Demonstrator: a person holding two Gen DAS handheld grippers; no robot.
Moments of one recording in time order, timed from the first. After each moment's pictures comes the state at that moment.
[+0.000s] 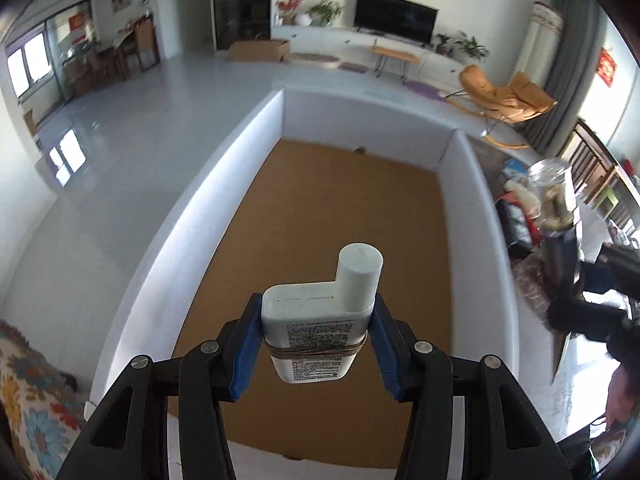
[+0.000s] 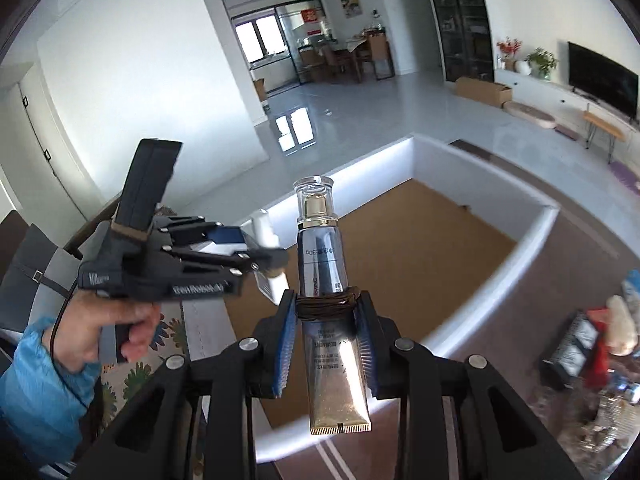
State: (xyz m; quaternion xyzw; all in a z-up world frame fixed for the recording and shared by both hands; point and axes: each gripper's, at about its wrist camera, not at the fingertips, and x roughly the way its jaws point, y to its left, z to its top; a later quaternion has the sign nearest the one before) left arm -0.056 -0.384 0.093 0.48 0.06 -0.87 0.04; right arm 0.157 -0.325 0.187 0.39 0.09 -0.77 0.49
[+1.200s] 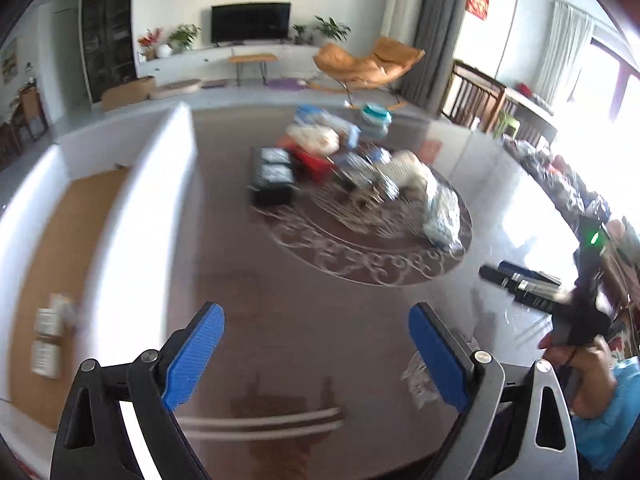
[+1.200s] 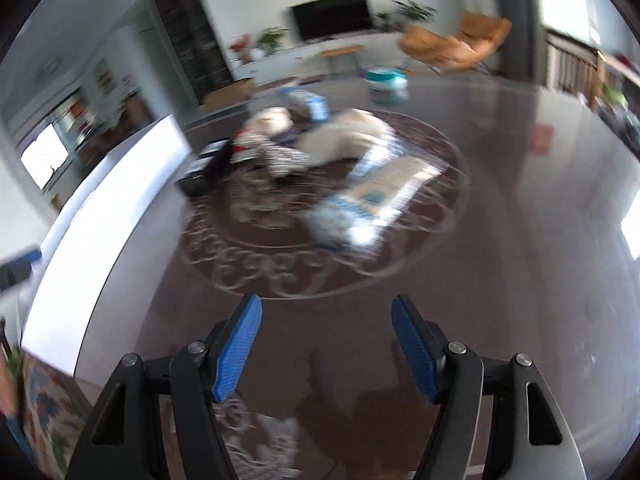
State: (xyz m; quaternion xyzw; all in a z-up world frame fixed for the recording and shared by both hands) left arm -0.023 -0.069 0.063 0.44 -0.02 -0.88 -0.17; right arm 0.203 0.099 0.056 0.44 -0.12 -0.89 0.08
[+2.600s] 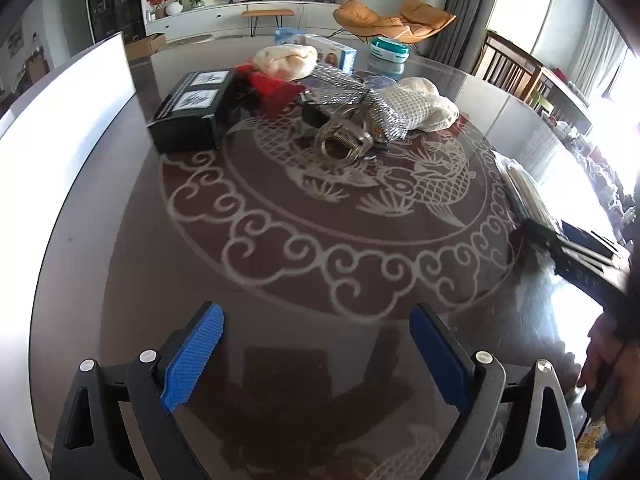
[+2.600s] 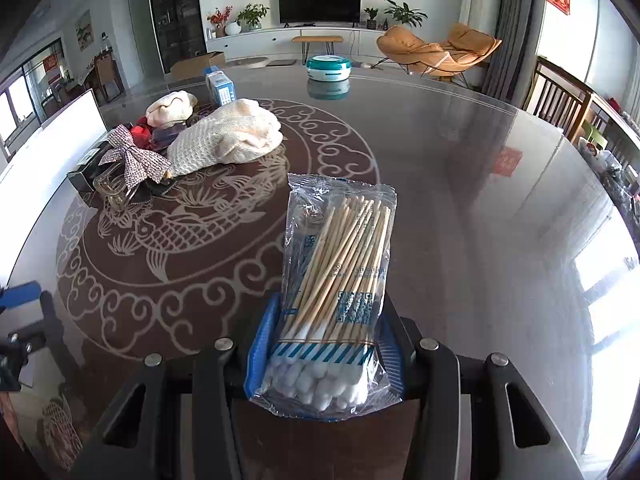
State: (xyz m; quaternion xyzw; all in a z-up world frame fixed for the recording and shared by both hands) left arm -0.096 0.030 -0.026 0.50 -0.01 -0.85 -0.12; right arm 0.125 0.147 0.027 0.44 0.02 -0.90 0.03
